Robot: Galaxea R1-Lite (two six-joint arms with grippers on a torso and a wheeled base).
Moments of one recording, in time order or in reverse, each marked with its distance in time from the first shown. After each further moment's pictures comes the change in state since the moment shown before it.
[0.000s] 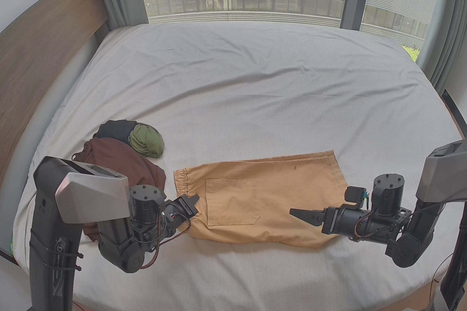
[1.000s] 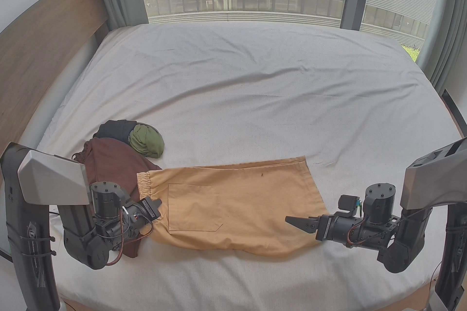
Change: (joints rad) left arm 0.182 -0.142 0.207 0.055 -0.046 0.143; right arm 0.010 0.118 0.008 -0.112 -0.007 0.001
